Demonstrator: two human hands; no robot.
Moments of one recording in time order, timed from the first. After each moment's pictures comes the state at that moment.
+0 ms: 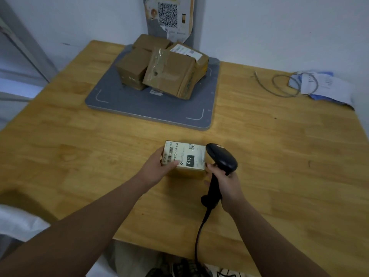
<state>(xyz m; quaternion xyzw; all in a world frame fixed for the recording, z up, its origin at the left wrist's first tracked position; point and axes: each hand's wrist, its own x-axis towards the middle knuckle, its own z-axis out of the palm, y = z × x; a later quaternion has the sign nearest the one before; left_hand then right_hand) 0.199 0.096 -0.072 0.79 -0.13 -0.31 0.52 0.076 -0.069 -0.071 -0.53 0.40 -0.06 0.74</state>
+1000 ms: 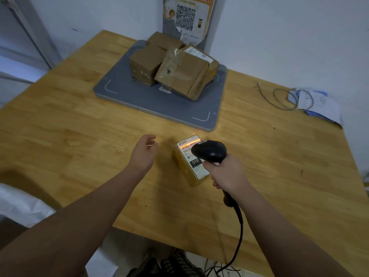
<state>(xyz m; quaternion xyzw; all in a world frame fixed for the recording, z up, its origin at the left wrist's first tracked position) 0.218 0.127 -0.073 0.82 0.01 -0.15 0.55 0.097 -0.048 -0.009 -0.82 0.34 0.05 0.47</state>
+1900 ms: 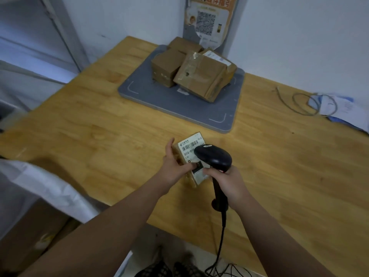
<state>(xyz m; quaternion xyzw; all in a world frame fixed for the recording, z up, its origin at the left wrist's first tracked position) 0.168 0.129 -0.078 0.71 -0.01 -0.30 0.64 0.082 -0.018 -0.029 -0.70 0.31 0.03 0.64</state>
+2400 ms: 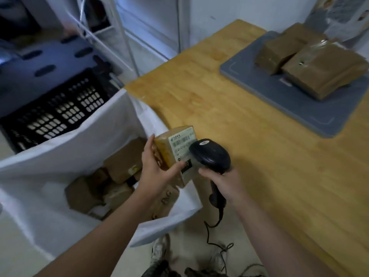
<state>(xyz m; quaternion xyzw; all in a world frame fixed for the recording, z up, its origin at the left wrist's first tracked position) 0.033 0.370 -0.067 0.79 0.15 0.01 0.59 0.051 0.180 -0.045 -0.71 0.12 0.20 0.67</state>
